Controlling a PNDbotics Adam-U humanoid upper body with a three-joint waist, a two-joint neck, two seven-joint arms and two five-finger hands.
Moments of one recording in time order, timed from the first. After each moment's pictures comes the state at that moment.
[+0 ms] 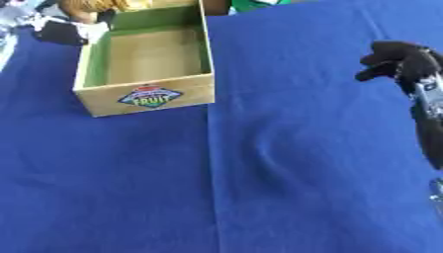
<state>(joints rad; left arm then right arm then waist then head) -1.12 0.55 -0.15 -1.16 -0.79 -0.39 -0.18 -0.35 -0.47 0.04 -1.98 0.00 -0.15 -0.02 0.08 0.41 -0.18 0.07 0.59</state>
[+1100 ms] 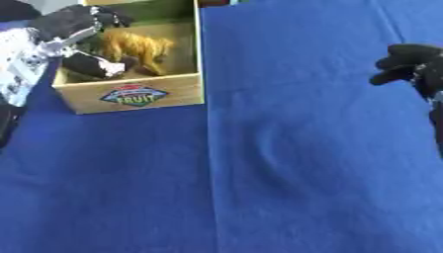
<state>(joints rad) -1.14 0.52 -0.10 -0.93 -1.05 -0.49 -0.17 -0.35 -0.47 0.04 -1.98 -0.01 -0.15 -0.01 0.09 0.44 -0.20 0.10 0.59</state>
